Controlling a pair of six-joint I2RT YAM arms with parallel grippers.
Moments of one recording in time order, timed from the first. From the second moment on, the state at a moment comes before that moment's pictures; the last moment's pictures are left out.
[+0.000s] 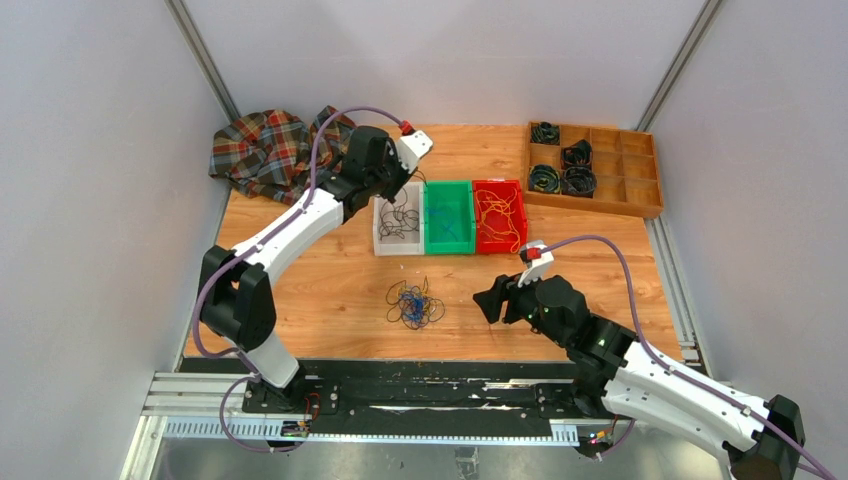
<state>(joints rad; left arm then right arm) -0.48 1.64 1.37 -0.28 0.09 0.39 0.92 0.62 0.39 -0.14 0.22 0.47</state>
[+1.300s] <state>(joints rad) -0.33 1.71 1.17 -0.06 0.35 0.03 0.90 0.57 0.47 -0.17 0.25 0.42</state>
